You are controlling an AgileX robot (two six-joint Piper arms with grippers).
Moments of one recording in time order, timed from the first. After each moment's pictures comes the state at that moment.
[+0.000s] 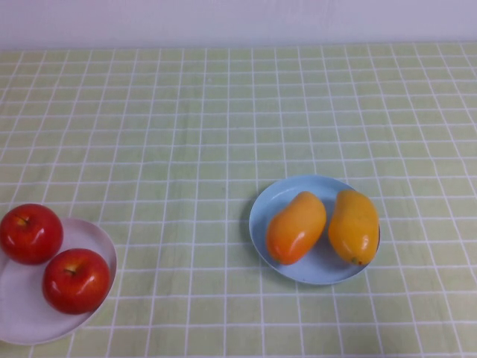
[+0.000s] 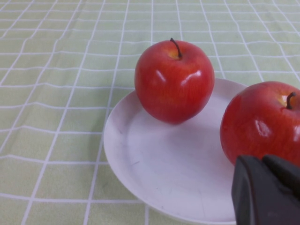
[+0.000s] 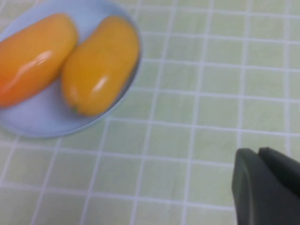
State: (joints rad) right arm 0.33 0.68 -0.52 -0.09 0.61 0.24; left arm -0.03 -0.01 0.03 -0.03 0.38 0.02
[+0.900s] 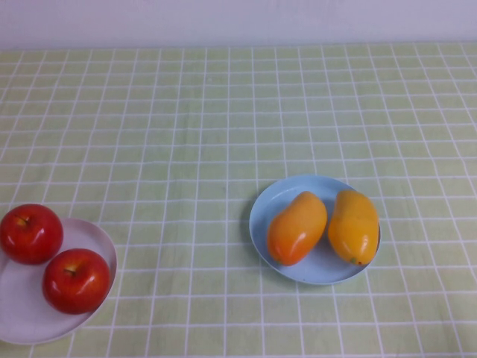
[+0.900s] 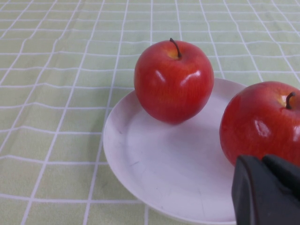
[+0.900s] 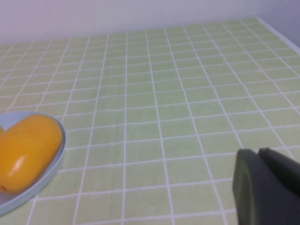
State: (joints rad) right arm 0.02 -0.01 0.03 -0.11 0.25 0.23; left arm -0.03 -0.01 0.03 -0.03 0.38 0.02
